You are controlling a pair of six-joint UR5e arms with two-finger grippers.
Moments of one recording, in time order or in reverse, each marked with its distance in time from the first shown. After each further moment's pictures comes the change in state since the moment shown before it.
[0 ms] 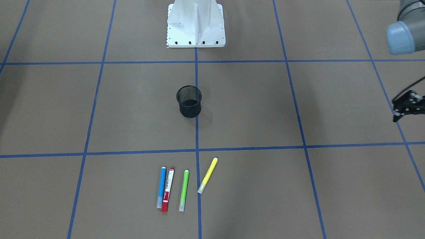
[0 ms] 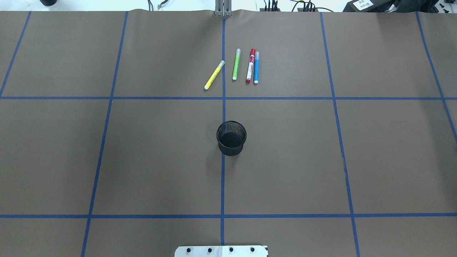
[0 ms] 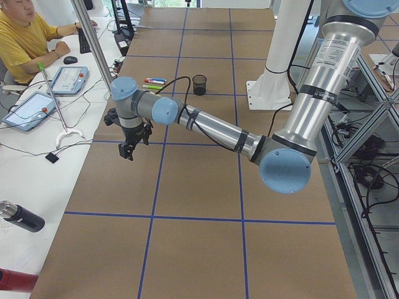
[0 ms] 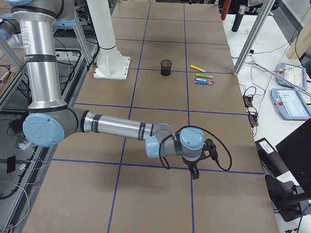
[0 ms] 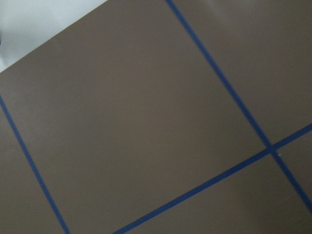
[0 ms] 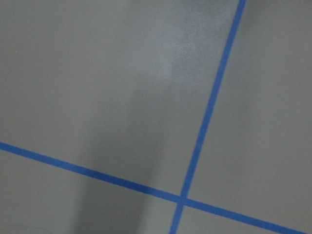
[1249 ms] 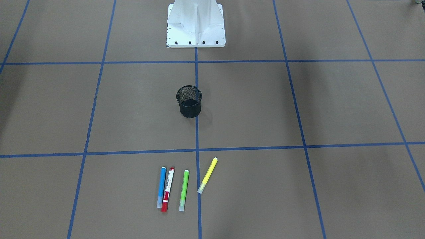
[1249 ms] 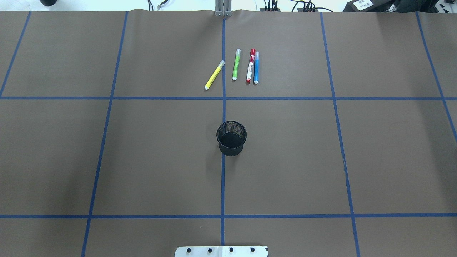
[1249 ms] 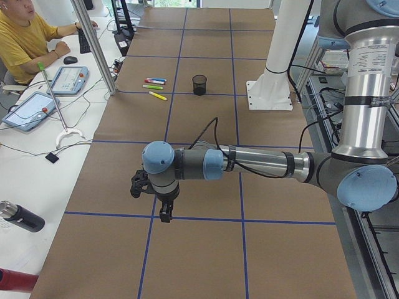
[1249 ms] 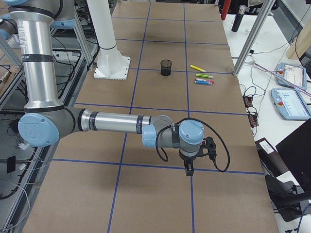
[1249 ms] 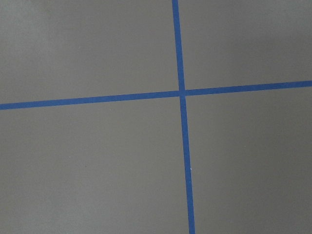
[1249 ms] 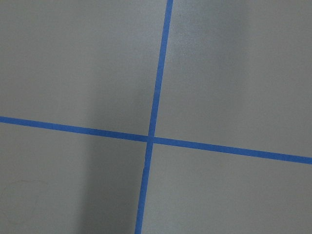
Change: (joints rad) left arm -0.181 0.345 -0.109 0.011 -0.045 -0.130; right arm 0.025 0.005 0.123 -0.235 -0.001 0.079
